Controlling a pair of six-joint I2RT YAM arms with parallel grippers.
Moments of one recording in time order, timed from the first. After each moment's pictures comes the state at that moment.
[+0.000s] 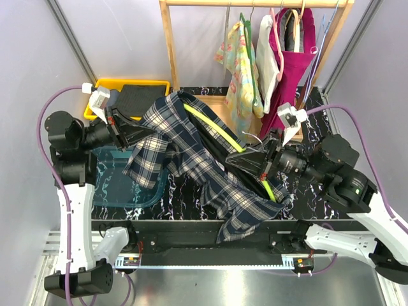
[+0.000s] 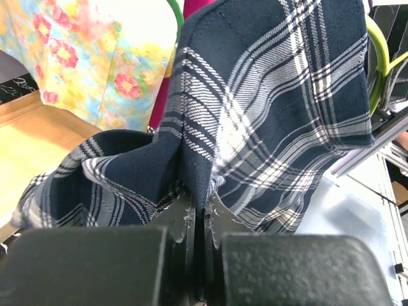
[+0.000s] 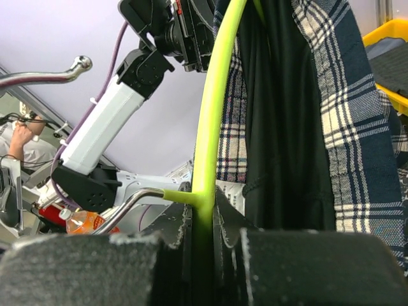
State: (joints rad) left arm 0.13 0.90 1.19 -0.16 1.29 -0.50; right arm 0.96 0.86 1.31 -0.32 -0.25 0.53
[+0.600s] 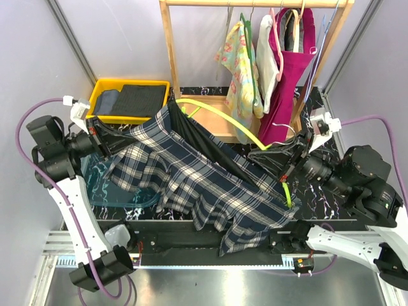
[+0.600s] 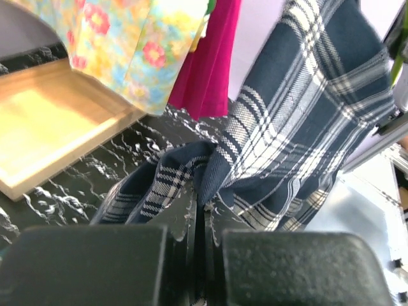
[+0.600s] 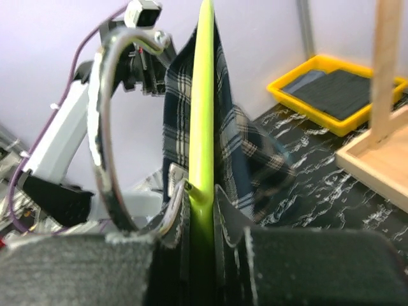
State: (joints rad) left arm 0.50 0.96 1.28 -0.74 1.58 0.00; right arm 0.96 0.73 1.35 -0.47 -0.08 0.41
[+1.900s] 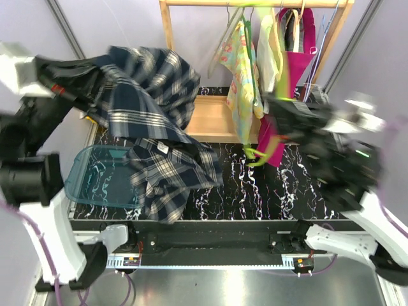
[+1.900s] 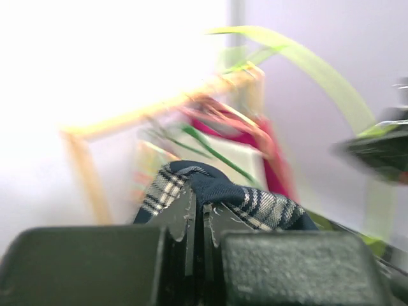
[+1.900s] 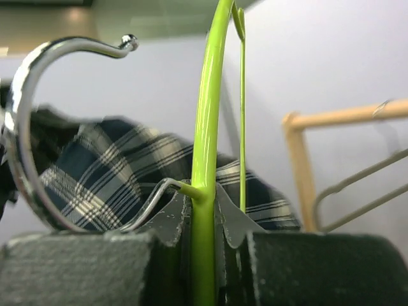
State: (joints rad) left arm 0.06 1.12 2.02 -0.35 0.82 -0.34; right arm 0.94 0.92 1.23 0.35 0.12 0.25
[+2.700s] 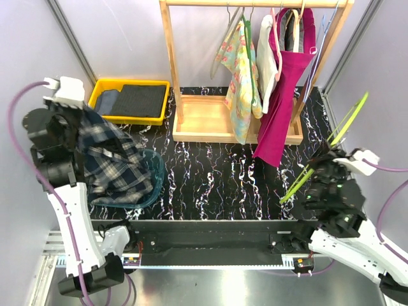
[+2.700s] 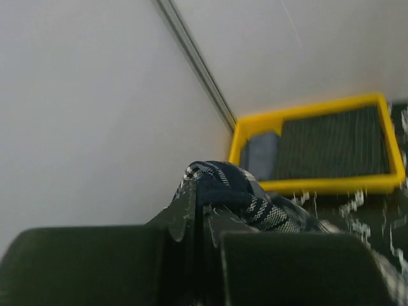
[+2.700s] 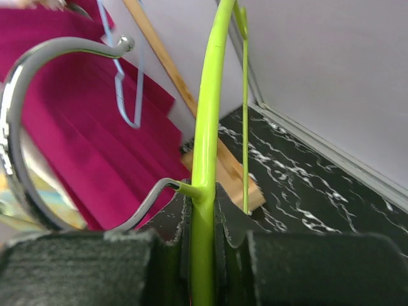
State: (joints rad) left arm 0.31 0.92 1.38 -0.37 0.13 0.44; right arm 0.94 0.44 0.75 0.19 1.38 -0.01
